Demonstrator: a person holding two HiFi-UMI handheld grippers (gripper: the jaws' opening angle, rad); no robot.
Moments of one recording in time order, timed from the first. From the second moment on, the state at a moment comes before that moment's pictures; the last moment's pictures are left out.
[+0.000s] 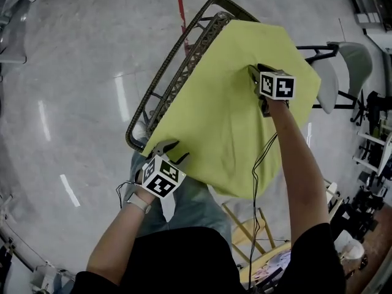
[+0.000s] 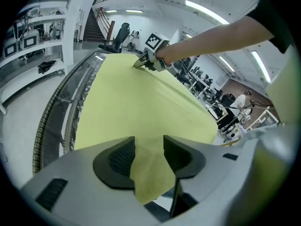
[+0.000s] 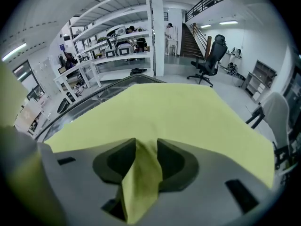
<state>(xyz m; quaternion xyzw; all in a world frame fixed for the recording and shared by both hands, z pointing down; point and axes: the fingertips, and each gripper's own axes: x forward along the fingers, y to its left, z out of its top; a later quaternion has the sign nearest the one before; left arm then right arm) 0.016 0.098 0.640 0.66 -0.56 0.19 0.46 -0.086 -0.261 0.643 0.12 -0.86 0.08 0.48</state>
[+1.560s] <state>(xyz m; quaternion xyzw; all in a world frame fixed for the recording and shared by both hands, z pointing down) -0.158 0.162 0.633 0.67 -0.55 0.06 0.49 -0.329 -0.233 0.631 0.16 -0.89 0.09 0.42</state>
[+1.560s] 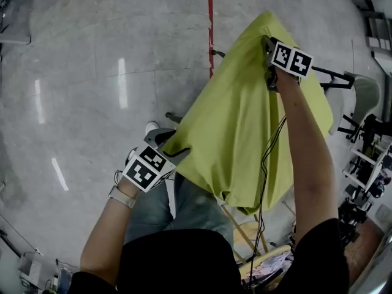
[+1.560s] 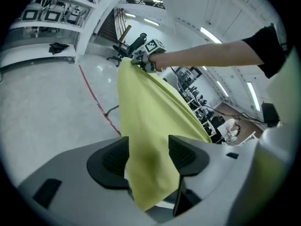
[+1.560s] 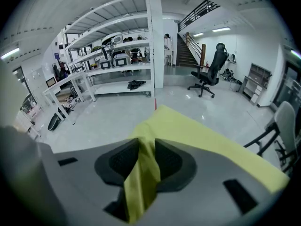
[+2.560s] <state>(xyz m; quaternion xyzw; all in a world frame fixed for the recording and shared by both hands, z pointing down) -0.170 0.235 0.647 0.65 -0.52 0.13 0.55 -0.159 -0.167 0.576 0.16 -0.89 0.16 0.39</state>
